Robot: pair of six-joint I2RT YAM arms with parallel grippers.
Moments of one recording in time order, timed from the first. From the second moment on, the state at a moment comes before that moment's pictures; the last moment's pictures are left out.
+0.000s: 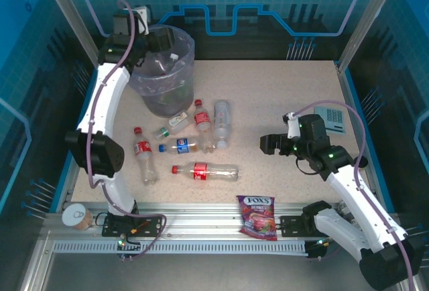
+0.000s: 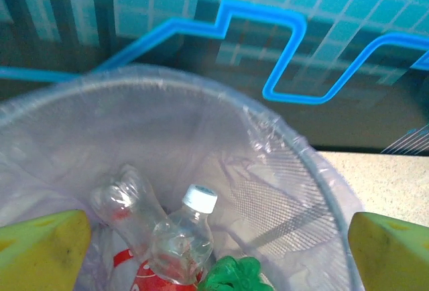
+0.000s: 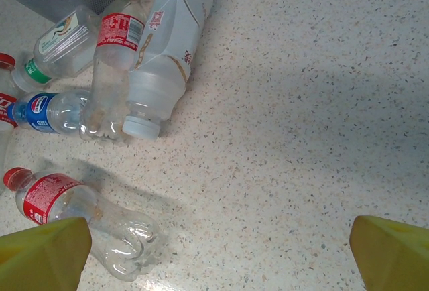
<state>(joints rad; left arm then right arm) -0.06 1.84 2.06 -0.66 0.08 -0.24 0.31 0.86 0.77 -0.67 -0.22 0.29</state>
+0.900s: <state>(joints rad) 0.30 1.15 1.09 -0.92 0.24 -0.33 0.29 1.02 0.81 -0.60 -0.25 0.22</state>
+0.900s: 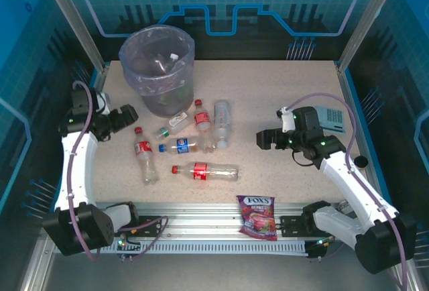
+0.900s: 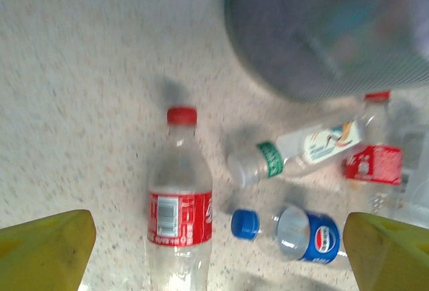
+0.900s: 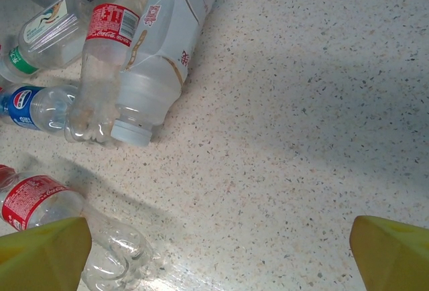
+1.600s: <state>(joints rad) 0.23 1.46 0.88 -0.66 0.15 -0.48 0.29 1.09 0.80 -0.49 -0.32 0.25</state>
